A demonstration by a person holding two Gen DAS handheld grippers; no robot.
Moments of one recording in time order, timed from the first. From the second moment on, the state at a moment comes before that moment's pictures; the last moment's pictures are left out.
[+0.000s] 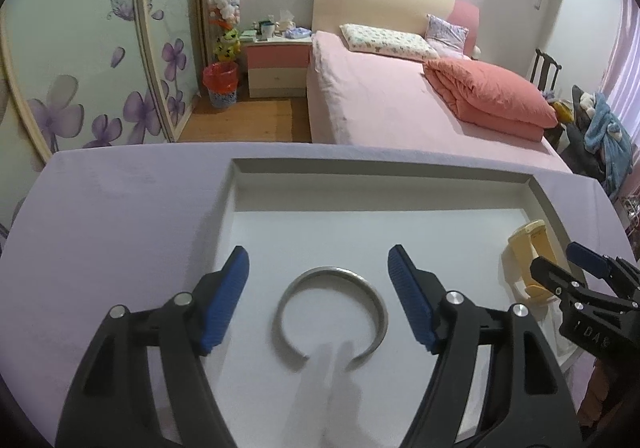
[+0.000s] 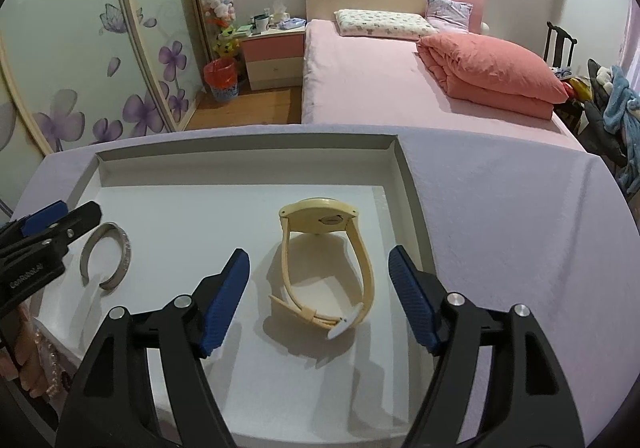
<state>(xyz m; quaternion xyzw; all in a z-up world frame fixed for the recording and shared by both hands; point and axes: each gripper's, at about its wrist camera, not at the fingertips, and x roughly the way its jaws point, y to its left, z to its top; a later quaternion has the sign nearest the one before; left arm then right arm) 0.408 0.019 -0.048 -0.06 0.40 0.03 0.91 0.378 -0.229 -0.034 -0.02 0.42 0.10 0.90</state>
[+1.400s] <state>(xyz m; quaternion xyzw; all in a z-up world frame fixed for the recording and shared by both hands) 0.118 0.057 -0.031 -0.04 0.29 0.04 0.96 0.216 -0.253 -0.050 -0.03 0.42 0.13 0.90</state>
